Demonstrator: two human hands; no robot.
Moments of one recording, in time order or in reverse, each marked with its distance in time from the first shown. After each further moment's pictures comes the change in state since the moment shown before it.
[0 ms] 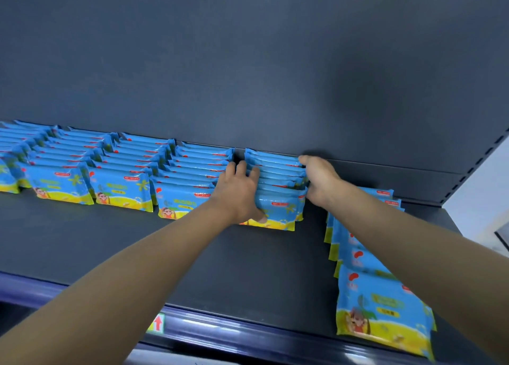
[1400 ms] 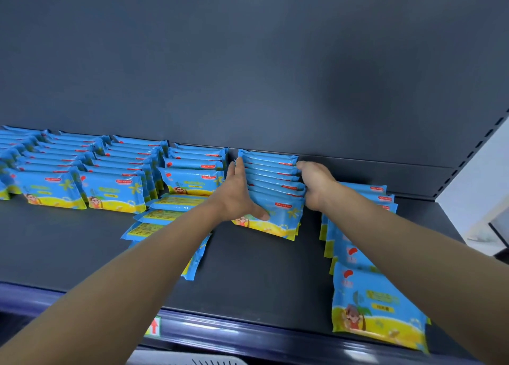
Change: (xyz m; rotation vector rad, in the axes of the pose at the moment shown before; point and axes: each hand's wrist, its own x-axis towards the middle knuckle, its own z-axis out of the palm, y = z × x) left_hand 0.013 -0.005 0.018 -0.686 -0.113 -0.103; right_hand -0.014 0.003 -0.008 -0.042 0.045 0.085
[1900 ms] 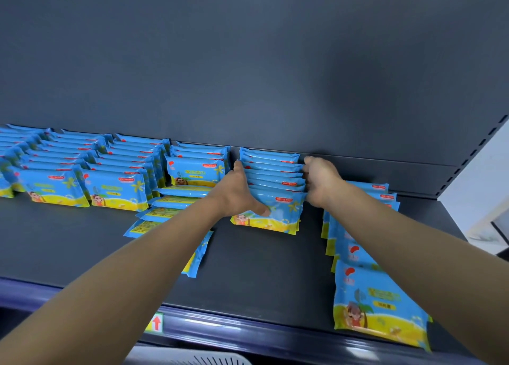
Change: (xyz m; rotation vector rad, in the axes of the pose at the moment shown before) left_hand -0.001 0.003 -0.007 -0.010 0.014 -0.061; right_hand -0.002 -0.004 -0.002 0.082 -0.002 0.038
